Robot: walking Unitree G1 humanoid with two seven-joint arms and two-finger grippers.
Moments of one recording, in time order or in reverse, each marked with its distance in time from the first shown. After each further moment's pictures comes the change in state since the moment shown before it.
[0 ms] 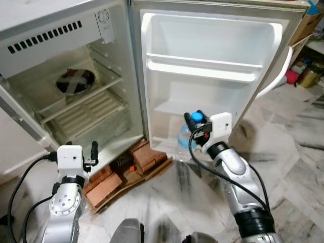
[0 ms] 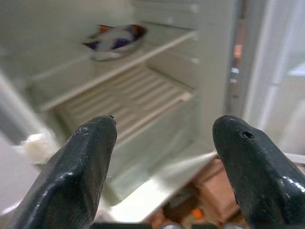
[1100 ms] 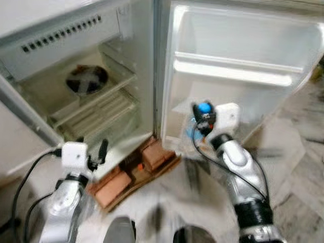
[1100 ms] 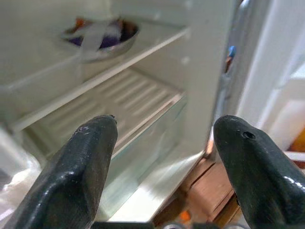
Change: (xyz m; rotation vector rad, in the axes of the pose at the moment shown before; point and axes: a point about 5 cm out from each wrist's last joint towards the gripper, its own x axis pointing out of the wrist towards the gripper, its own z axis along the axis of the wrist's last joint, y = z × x) left arm -0.002 -0.011 0.006 -0.049 -0.034 -0.154; right arm 0.014 0.005 0.016 -0.027 -0.043 -0.015
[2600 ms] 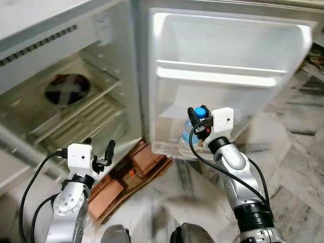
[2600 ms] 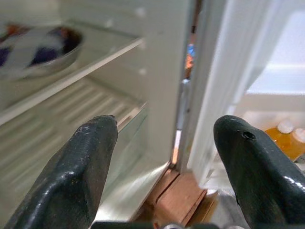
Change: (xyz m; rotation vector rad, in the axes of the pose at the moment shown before) left arm 0.000 -0.011 0.001 -0.039 -0.011 -0.054; right arm -0.006 -0.002 -0.010 0.001 0.037 0.001
